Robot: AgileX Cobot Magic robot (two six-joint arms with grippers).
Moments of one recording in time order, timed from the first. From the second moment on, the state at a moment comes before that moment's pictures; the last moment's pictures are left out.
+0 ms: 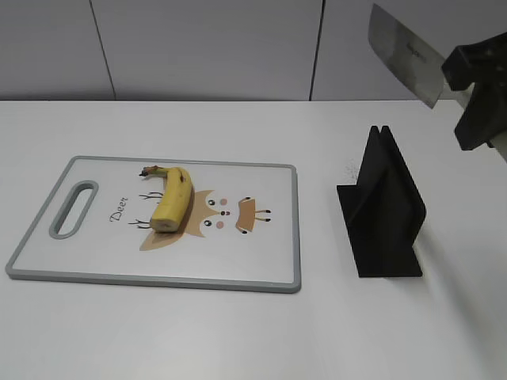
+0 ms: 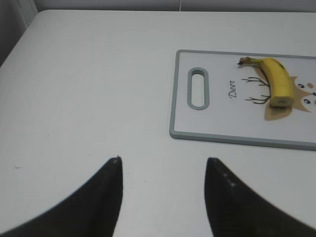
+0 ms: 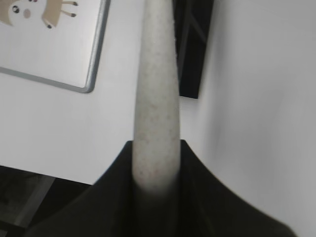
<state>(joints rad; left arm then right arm) 0.04 0.00 -0.48 -0.10 1.08 0.15 0.44 1.34 -1.24 0.04 1.19 0.29</state>
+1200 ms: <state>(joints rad) 0.04 0.61 -0.71 -0.15 0.83 0.57 0.44 1.51 -1.40 0.08 1.02 -0.70</state>
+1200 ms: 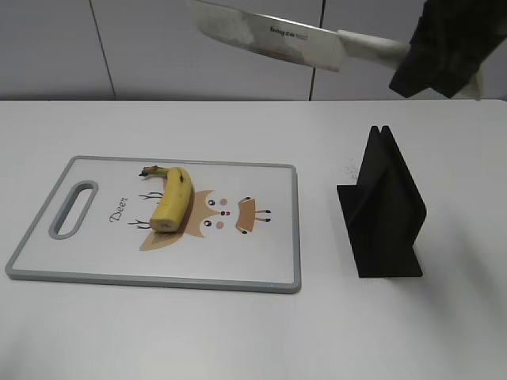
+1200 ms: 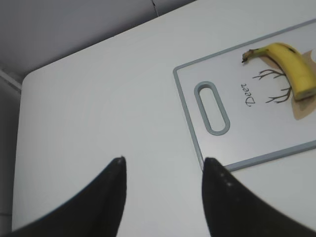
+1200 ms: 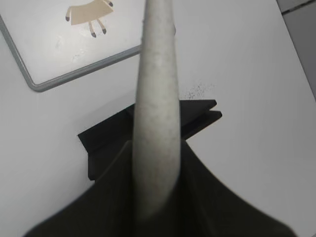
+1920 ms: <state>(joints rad) 0.04 1.24 -1.32 -0.42 1.18 1.21 0.44 1.83 -1.66 0.29 1.10 -1.02</state>
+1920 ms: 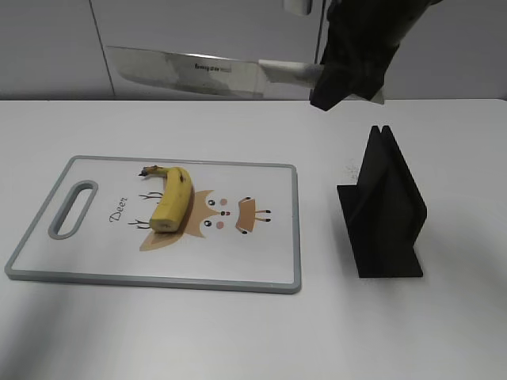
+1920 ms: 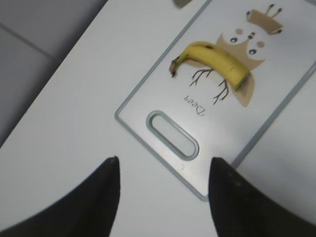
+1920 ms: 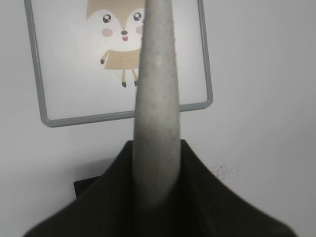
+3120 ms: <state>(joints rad) -0.07 1.65 -1.34 -0.48 1.15 1.60 0.58 2.06 -1.70 0.31 1.02 -1.10</state>
